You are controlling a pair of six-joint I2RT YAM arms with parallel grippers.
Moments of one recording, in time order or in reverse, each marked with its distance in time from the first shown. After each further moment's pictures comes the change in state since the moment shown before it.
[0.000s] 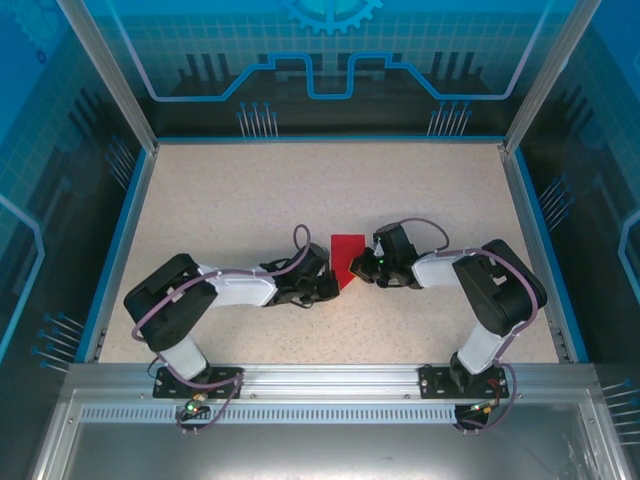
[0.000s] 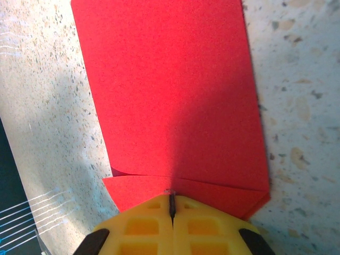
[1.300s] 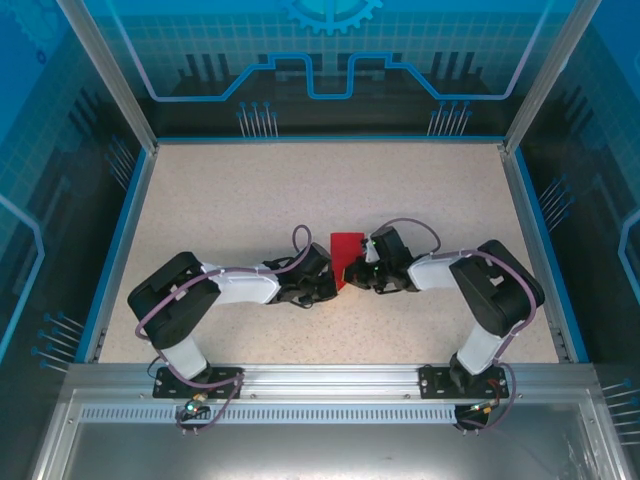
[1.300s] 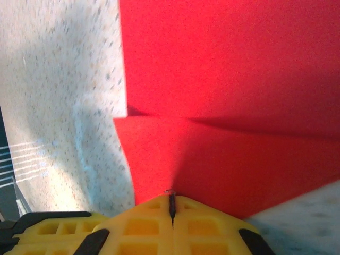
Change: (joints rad) left arm 0.001 0.018 0.035 -0.088 -0.034 -0.035; right arm 0.016 0.004 0.000 -0.026 -0.089 -0.193
